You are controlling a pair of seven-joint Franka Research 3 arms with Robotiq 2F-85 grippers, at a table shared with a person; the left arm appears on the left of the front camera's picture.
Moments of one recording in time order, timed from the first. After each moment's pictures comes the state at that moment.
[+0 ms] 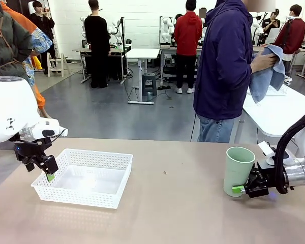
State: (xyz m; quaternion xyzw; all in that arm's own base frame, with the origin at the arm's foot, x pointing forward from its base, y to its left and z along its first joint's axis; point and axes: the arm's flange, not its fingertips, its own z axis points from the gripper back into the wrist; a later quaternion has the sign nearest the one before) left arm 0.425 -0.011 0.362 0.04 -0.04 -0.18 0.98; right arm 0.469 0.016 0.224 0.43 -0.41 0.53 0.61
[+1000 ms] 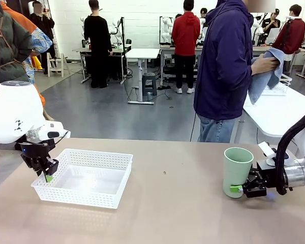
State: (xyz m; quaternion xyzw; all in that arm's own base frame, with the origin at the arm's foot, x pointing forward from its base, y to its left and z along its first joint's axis) left arm 0.440 -0.013 0.349 0.04 -0.03 -0.17 0.98; right arm 0.467 0.019 0.224 0.43 -0.41 0.54 0.59
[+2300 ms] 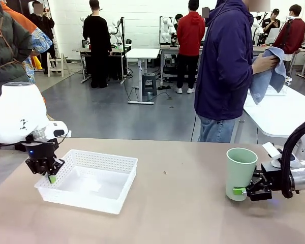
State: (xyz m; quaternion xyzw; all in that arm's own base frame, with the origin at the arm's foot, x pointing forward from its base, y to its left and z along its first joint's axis) left arm 0.437 -0.041 0.346 0.00 -0.02 -0.06 1.00; right arm 0.428 0.021 0.257 0.43 -0.42 0.53 0.60
